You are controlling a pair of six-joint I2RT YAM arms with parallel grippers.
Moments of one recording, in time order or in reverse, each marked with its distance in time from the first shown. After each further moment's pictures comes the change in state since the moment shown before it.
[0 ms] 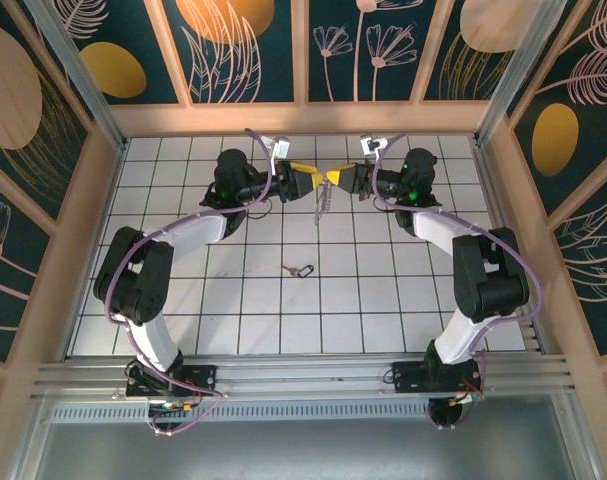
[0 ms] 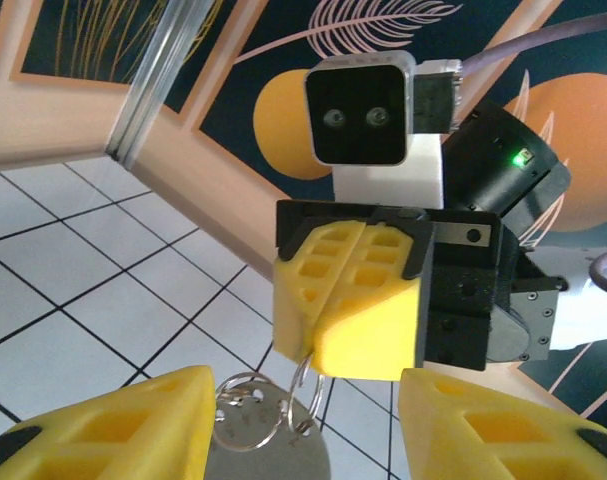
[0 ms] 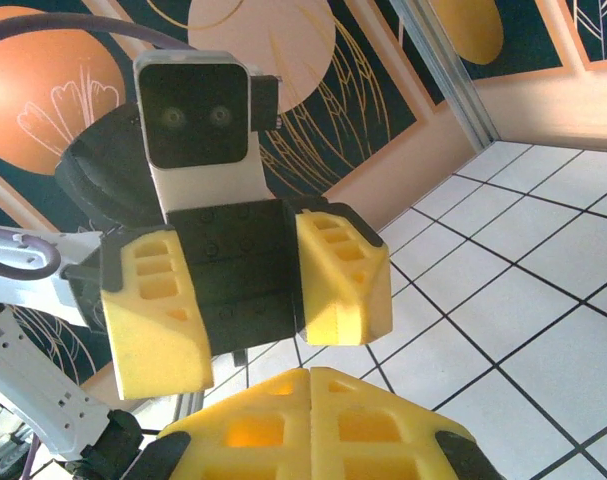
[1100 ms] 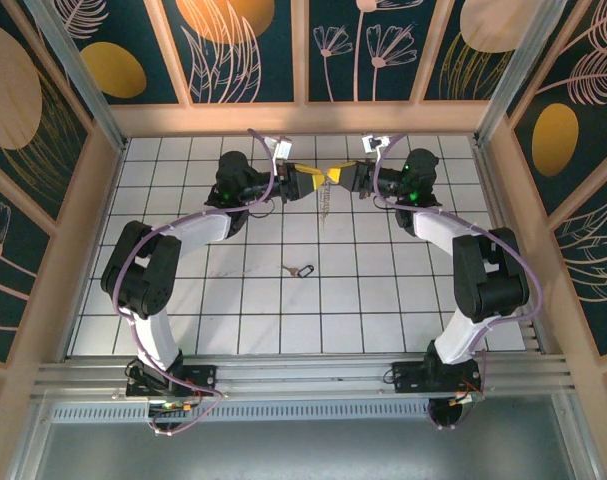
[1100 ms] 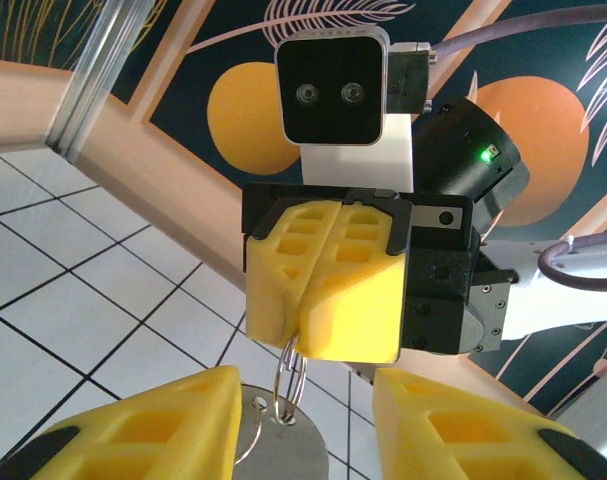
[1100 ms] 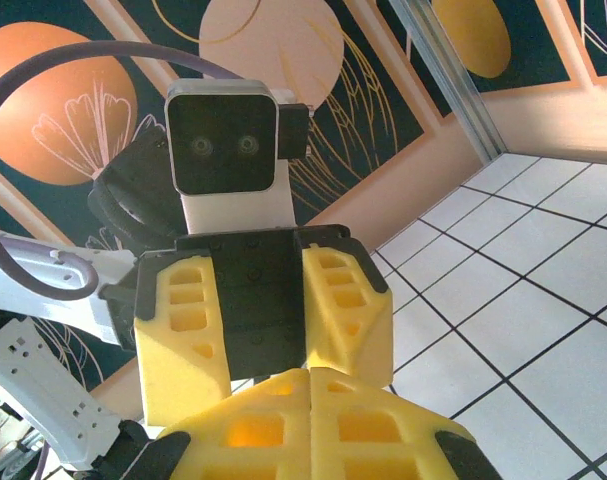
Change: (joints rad) left arm 0.000 0.057 0.006 0.135 0.082 -0.111; right arm 0.000 0.000 0.000 0.060 0.005 0.056
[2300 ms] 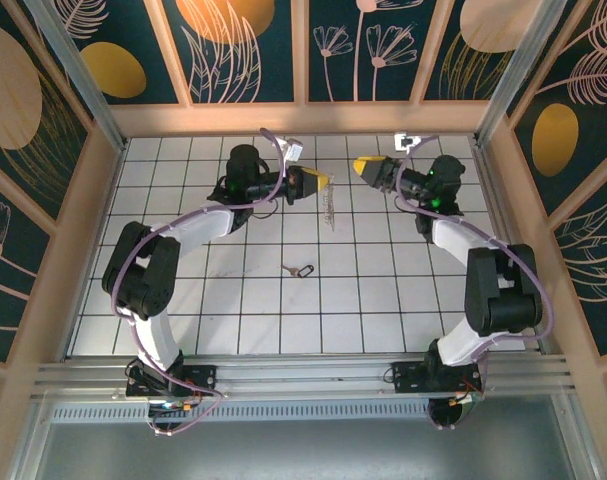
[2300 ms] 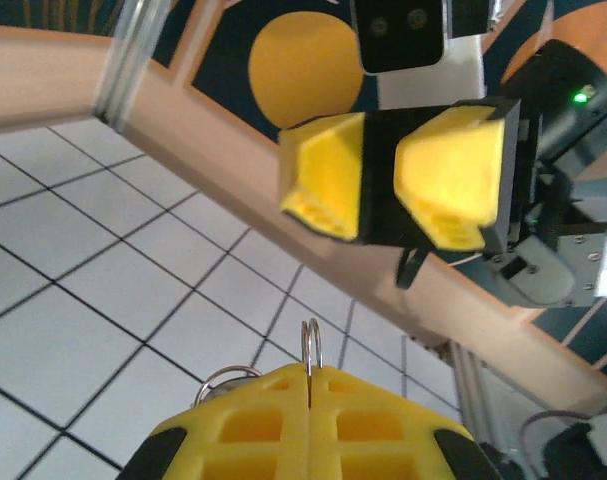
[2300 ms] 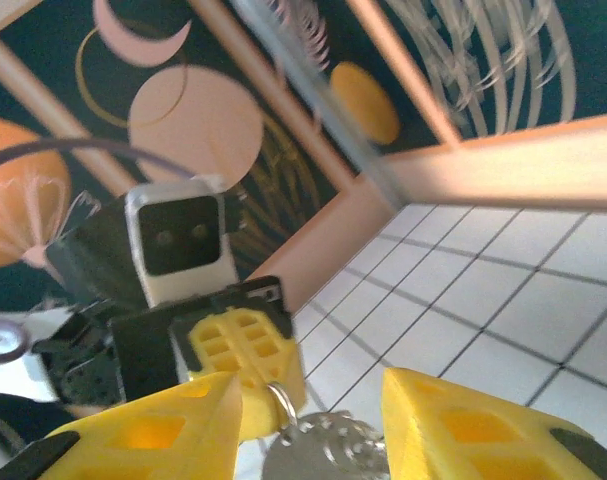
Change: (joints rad) left arm -0.023 -0.010 0.079 -0.308 -0.072 0.280; right arm -0.129 -0.116 -0.108 -0.014 0.144 0.026
